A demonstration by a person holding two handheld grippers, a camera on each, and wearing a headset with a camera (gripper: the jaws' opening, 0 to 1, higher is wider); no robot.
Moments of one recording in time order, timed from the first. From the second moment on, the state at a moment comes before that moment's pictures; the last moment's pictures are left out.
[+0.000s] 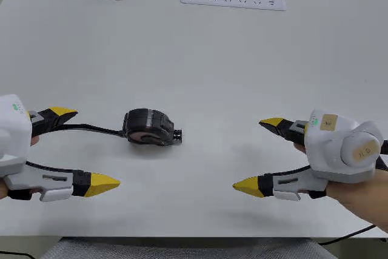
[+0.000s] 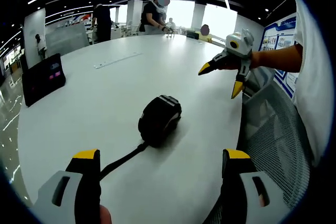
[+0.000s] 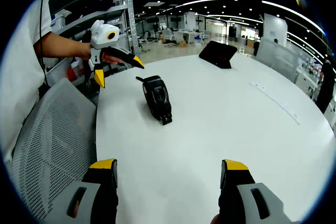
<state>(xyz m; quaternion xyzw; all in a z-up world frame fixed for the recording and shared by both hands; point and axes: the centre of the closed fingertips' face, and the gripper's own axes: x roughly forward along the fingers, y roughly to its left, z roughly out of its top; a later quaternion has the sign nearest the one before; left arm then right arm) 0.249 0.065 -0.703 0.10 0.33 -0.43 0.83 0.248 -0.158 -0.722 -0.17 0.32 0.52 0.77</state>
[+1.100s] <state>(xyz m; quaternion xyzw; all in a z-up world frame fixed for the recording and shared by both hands) 0.273 0.039 -0.718 0.16 0.34 -0.48 0.79 0.271 -0.121 -0.742 -0.20 0.31 0.58 0.73</state>
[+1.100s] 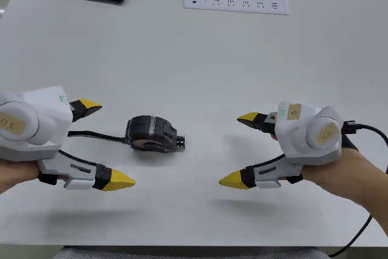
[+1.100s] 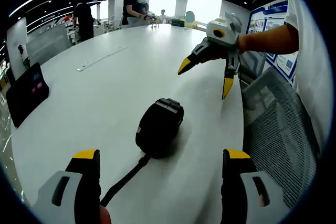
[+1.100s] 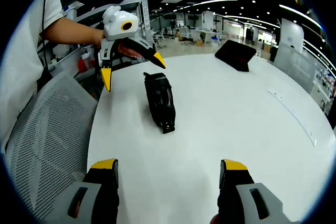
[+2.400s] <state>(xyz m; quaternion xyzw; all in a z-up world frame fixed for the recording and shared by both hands) 0.295 0.024 -0.752 0.25 0.38 -0.52 0.73 0.283 -0.085 -0.759 -0.22 0.31 0.61 0.69</state>
